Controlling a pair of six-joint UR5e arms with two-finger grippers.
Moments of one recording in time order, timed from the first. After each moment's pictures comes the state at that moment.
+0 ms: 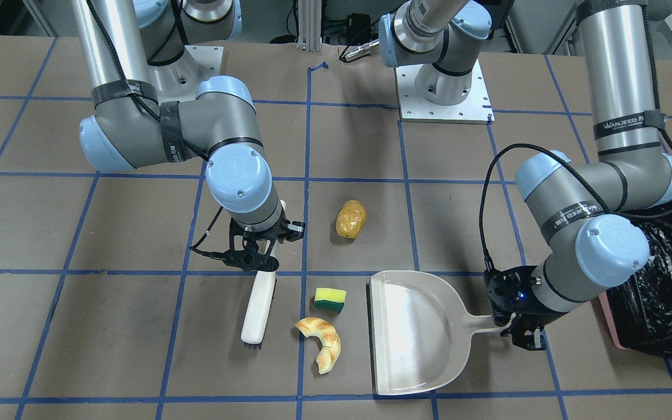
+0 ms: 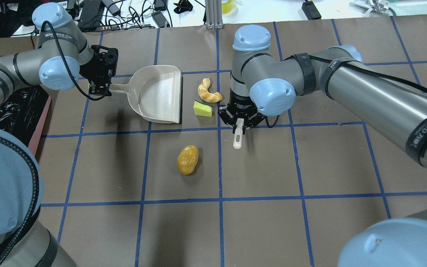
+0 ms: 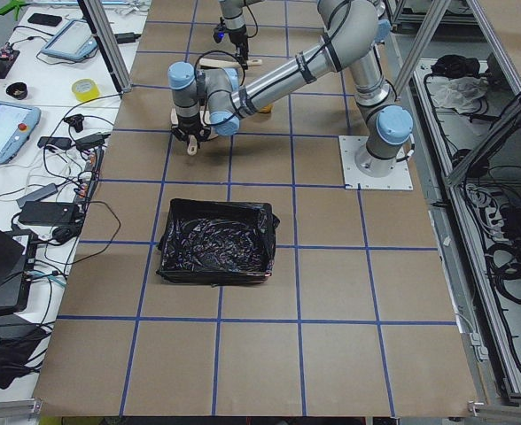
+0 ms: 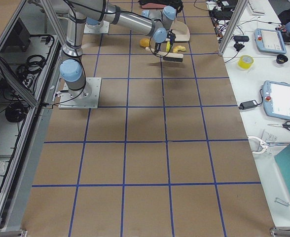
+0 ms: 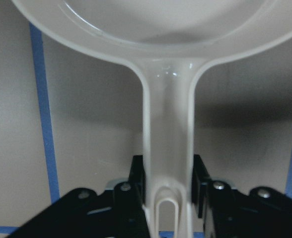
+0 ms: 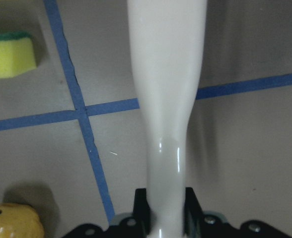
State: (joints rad) left arm -1.38 -2.10 -1.56 -1.02 1.56 1.75; right arm 1.85 -1.12 1.63 -1.91 -1.44 0.45
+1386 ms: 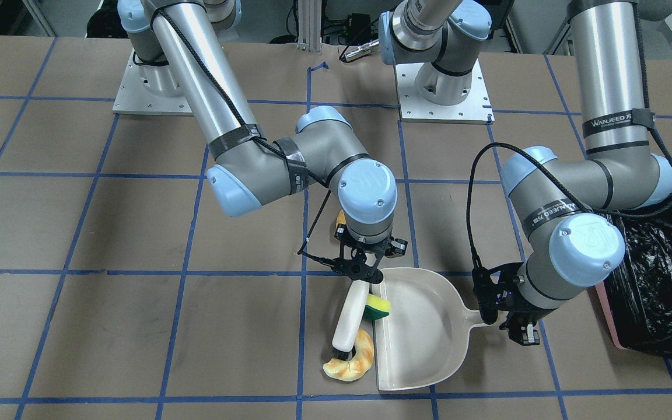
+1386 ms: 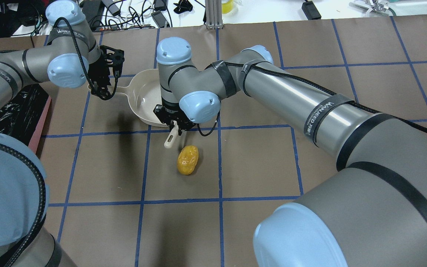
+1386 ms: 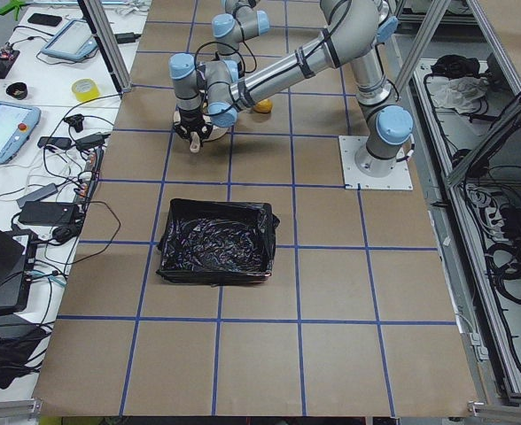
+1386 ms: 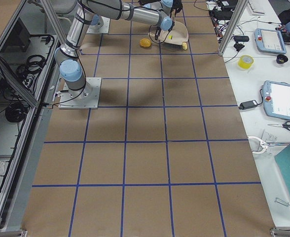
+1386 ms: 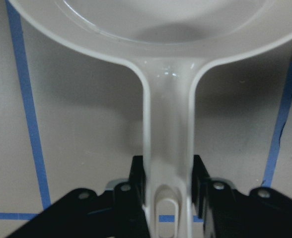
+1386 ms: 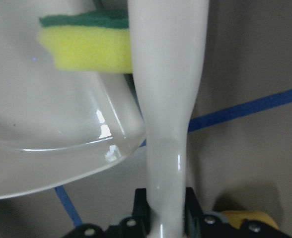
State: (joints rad) left arm -1.43 -2.09 -1.55 -1.05 1.67 1.69; right arm 2.09 -0.87 1.32 -1.98 -1.36 0.87
